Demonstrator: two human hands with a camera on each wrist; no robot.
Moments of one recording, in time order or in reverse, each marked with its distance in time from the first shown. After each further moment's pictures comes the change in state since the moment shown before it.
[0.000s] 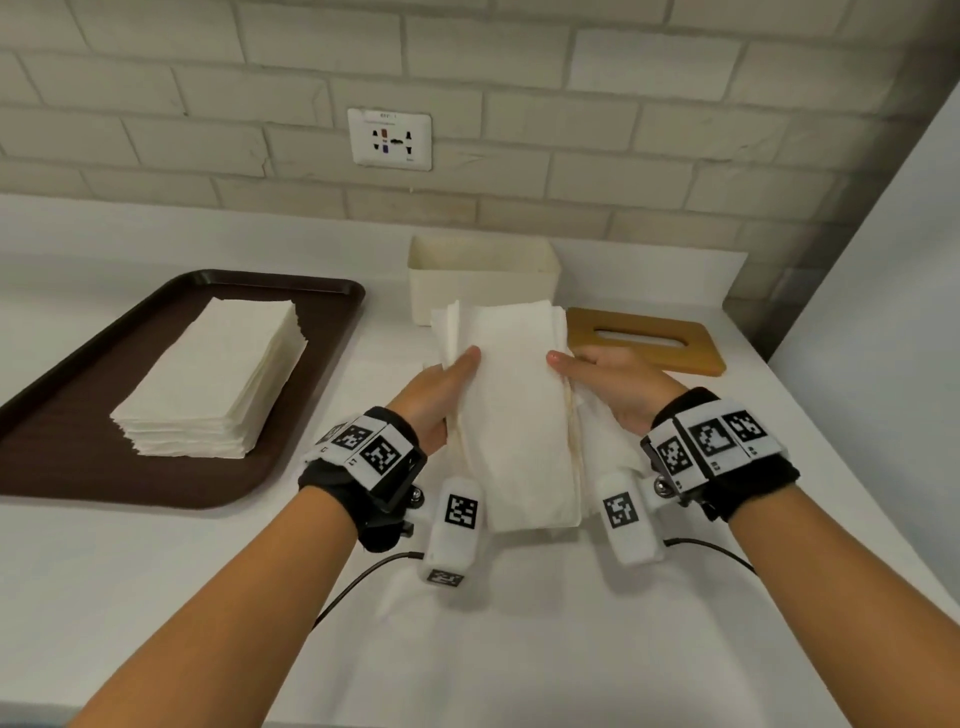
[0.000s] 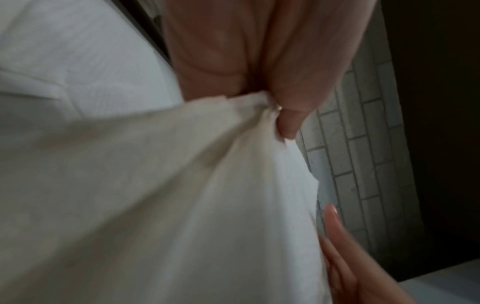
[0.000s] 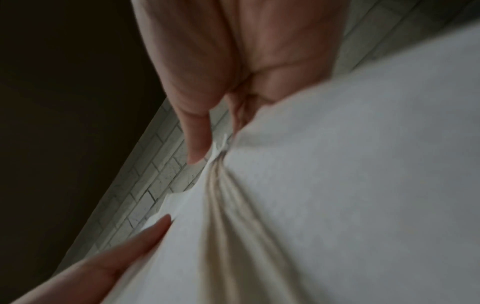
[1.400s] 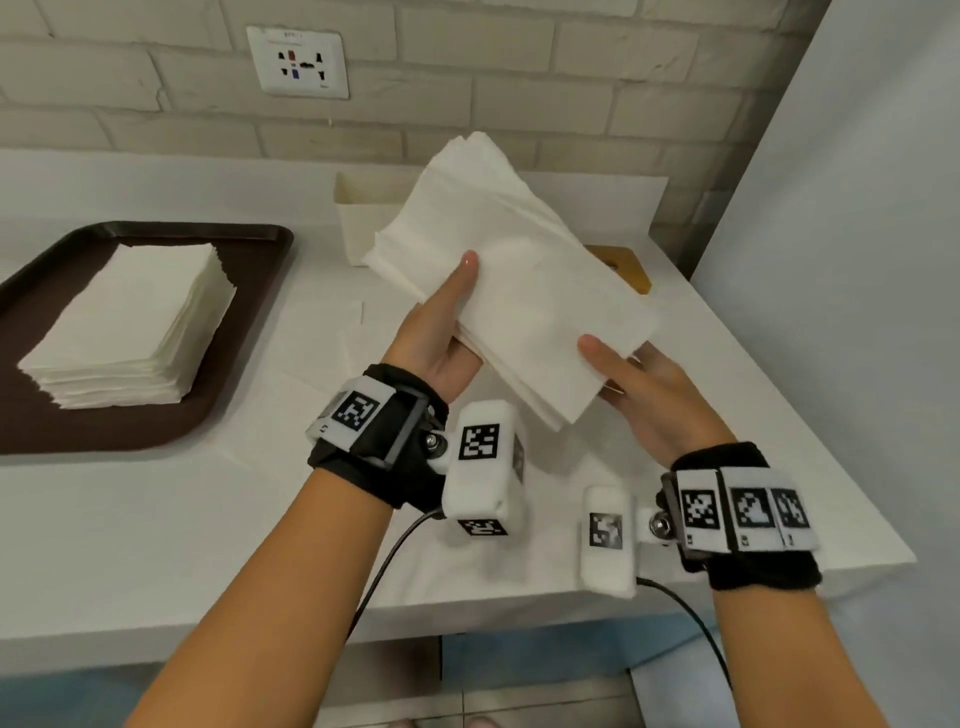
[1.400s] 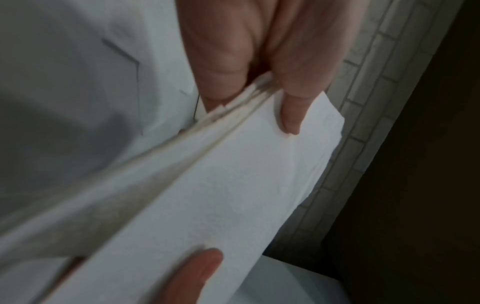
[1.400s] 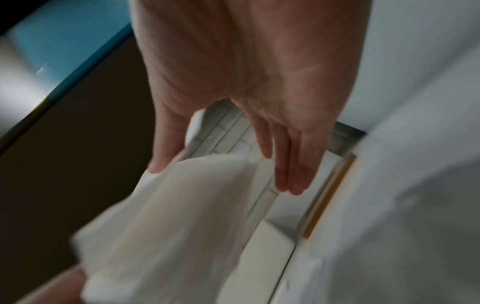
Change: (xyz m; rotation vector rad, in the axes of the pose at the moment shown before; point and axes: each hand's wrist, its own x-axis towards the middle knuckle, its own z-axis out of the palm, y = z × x) left_hand -0.037 -0.019 0.062 -0.638 -0.251 0.163; right_hand -0.114 0.060 -0.012 0.453 0.267 -0.079
